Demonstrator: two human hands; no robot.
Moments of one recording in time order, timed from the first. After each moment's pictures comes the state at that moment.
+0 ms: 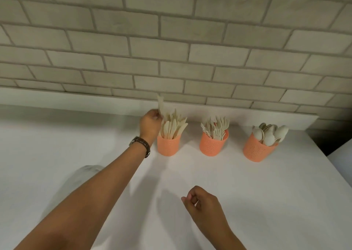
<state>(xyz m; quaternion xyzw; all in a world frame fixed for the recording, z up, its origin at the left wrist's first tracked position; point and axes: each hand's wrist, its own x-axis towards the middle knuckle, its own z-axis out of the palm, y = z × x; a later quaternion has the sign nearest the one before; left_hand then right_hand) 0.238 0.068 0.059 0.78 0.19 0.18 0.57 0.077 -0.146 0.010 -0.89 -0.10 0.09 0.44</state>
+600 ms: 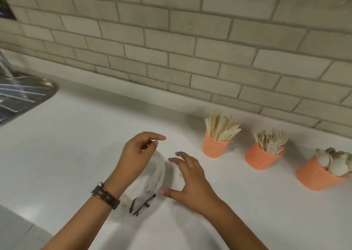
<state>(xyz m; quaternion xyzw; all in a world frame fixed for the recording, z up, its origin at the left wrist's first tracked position) 0.026 0.150 0.095 0.79 0.15 0.24 0.54 0.084 -0.016 0.049 -0.84 -0.41 0.13 0.32</state>
